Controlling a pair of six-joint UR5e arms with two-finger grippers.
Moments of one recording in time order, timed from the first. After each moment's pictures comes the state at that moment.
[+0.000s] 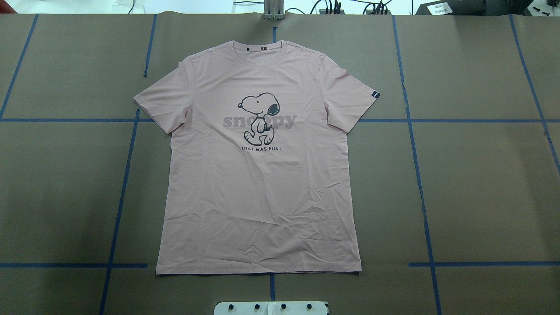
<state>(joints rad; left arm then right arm) -1.54 -1.61 -1.63 -1.53 -2.27 0.01 1.60 -1.59 1.57 -1.49 2.33 -0.08</state>
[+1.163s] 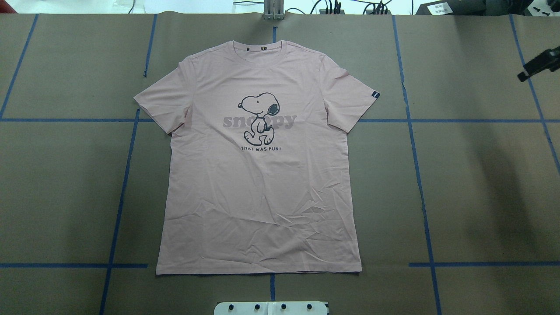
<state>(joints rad) -1.37 -1.81 -1.57 -1.80 -2.28 -0.01 1.32 -1.22 1.42 -1.44 2.30 0.06</state>
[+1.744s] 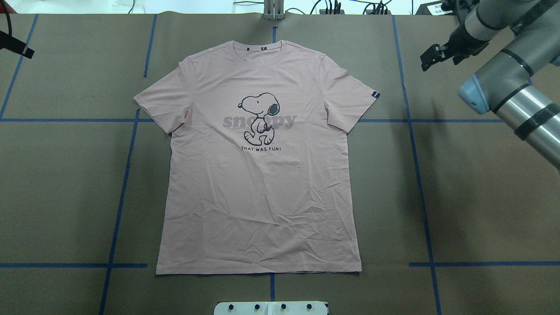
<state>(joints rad) -1.31 -1.90 -1.48 -1.97 -2.27 -0.24 1.08 -1.02 1.24 -1.17 2.15 0.58</state>
